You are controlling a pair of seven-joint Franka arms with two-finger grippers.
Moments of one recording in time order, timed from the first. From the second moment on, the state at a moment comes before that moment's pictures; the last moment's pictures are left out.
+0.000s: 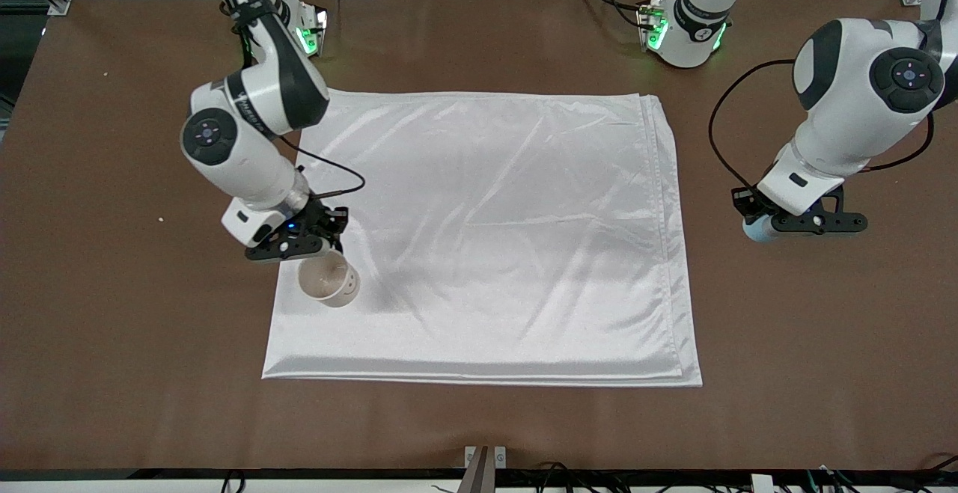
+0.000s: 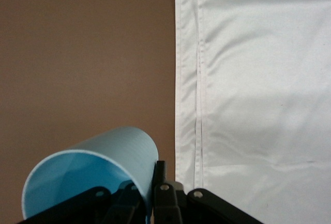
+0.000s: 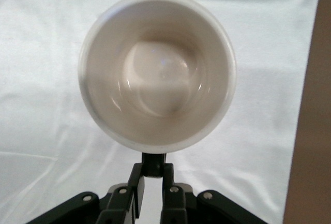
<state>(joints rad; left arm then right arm) -0.05 0.05 -0.10 -2.00 0.07 2.12 -0.15 0.33 0.27 0.10 -1.89 0.06 2.25 0.29</state>
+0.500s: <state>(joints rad) -0.05 0.05 -0.10 -2.00 0.07 2.12 -0.15 0.59 0.43 0.10 -1.73 0.06 2.26 0.53</state>
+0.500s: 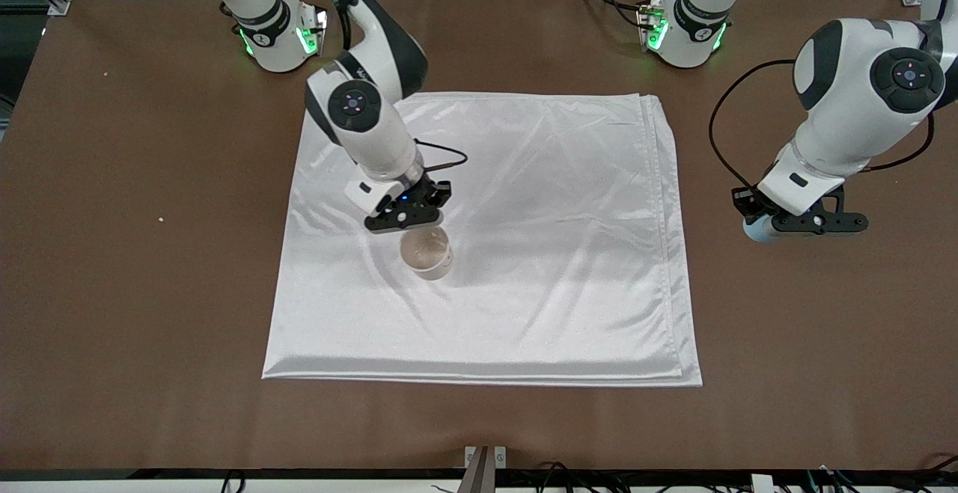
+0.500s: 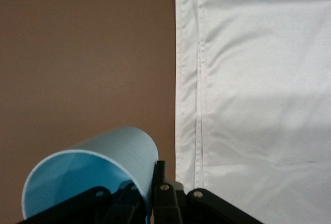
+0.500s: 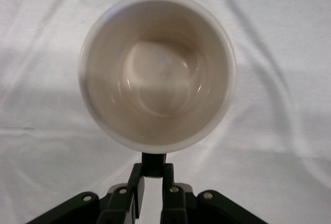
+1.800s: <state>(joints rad) -0.05 0.05 -0.10 -2.00 0.07 2.12 -0.15 0.82 0.70 0.08 -1.53 0.02 2.29 0.70</state>
